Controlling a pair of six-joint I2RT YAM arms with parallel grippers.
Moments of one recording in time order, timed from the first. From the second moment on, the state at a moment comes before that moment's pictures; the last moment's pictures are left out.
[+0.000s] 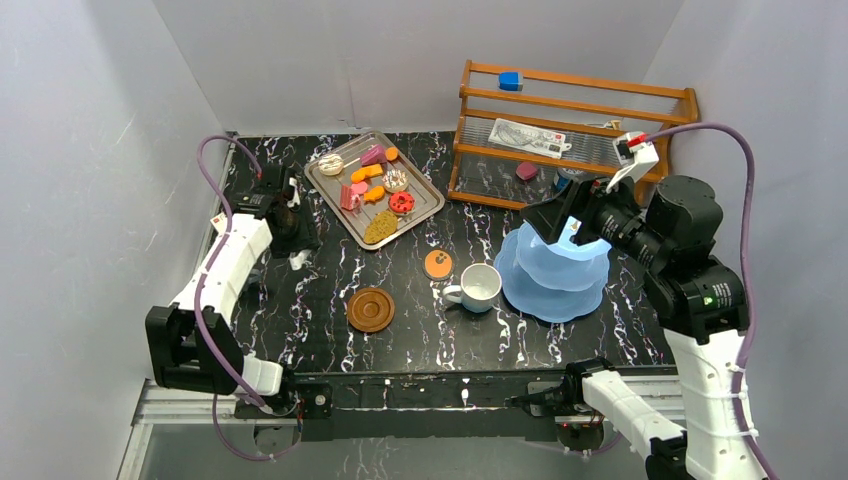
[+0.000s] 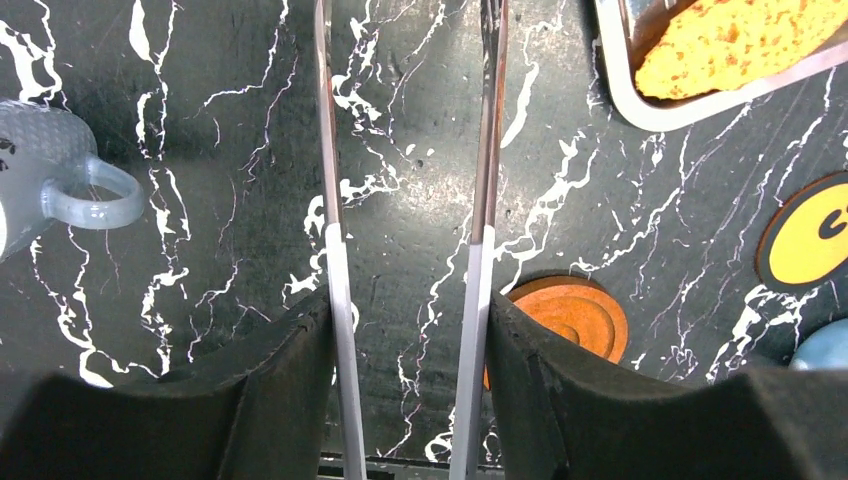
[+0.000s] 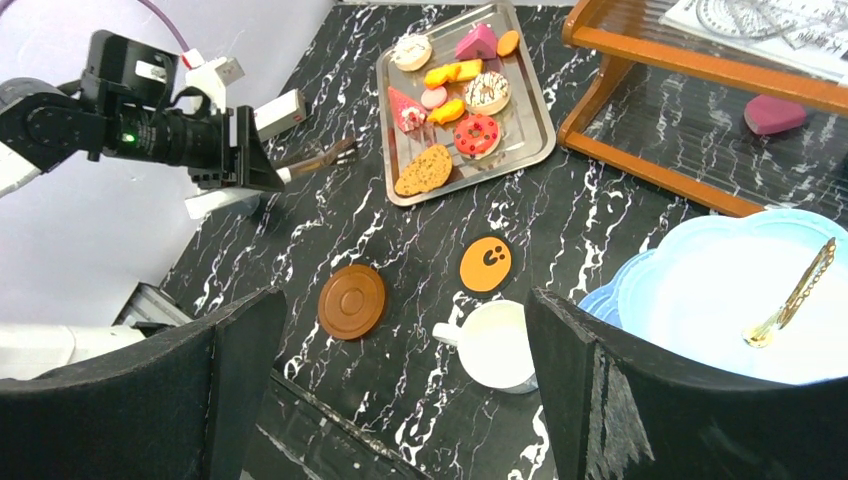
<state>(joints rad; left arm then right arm) -0.13 1.39 1.16 -0.92 -0.10 -0.37 0.26 0.84 1.43 -0.83 -0.39 0.35</state>
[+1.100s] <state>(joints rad) -0.15 1.45 1.31 -0.70 0.07 -0.21 0.26 0.90 1.65 -1.00 -0.35 0.32</state>
